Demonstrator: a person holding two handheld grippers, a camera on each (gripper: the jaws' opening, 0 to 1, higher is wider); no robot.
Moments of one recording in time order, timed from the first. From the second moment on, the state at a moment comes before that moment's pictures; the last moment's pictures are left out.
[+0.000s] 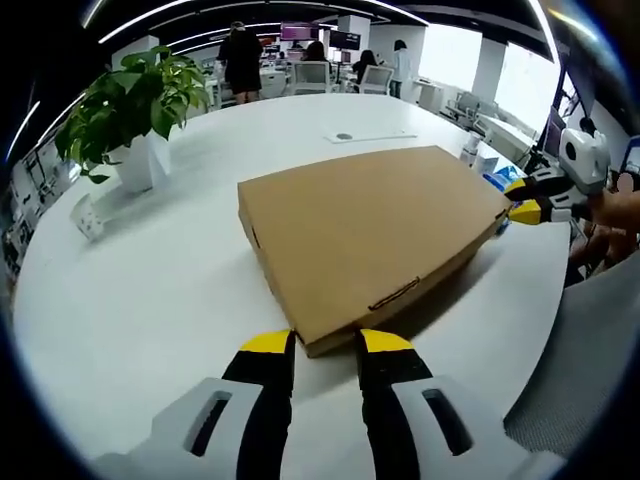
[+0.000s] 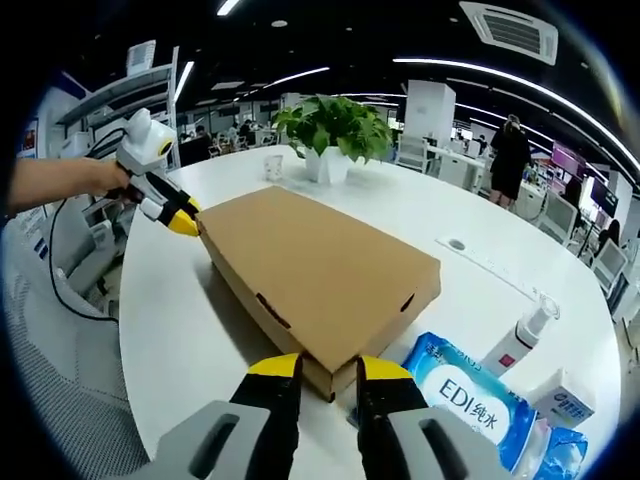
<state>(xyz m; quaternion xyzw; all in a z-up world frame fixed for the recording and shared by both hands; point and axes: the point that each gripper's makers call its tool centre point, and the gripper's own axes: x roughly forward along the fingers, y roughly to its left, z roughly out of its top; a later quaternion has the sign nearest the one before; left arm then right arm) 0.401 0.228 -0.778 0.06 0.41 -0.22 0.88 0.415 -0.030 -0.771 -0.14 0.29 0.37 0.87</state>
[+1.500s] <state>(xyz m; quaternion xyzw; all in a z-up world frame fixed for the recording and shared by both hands) 0.342 0.203 -0.716 0.01 0.31 -0.20 0.93 0.371 -0.131 -0.726 -0.11 0.26 0.28 0.92</state>
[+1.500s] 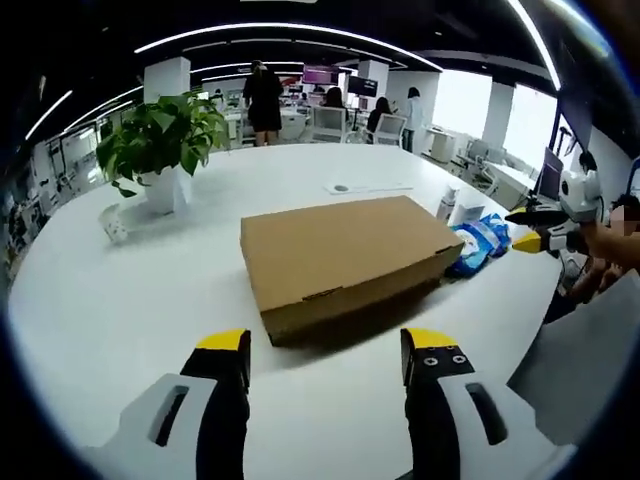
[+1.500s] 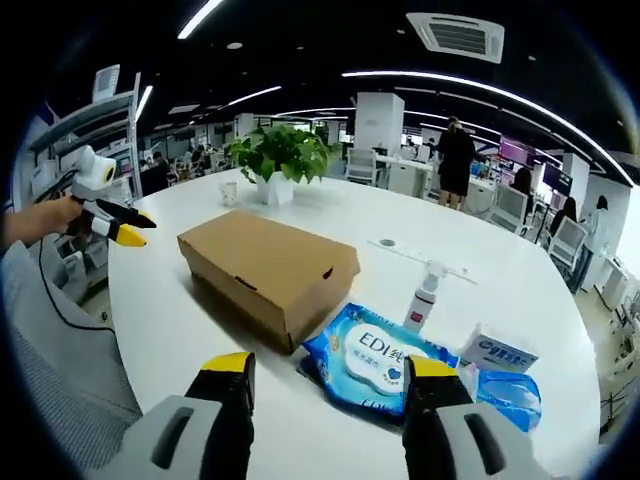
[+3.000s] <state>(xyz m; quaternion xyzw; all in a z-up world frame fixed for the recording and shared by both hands) 0.251 0.193 -0.675 0.02 0.25 -0.18 0.95 0.270 -0.204 -0.695 -0.07 0.26 0.19 0.95</state>
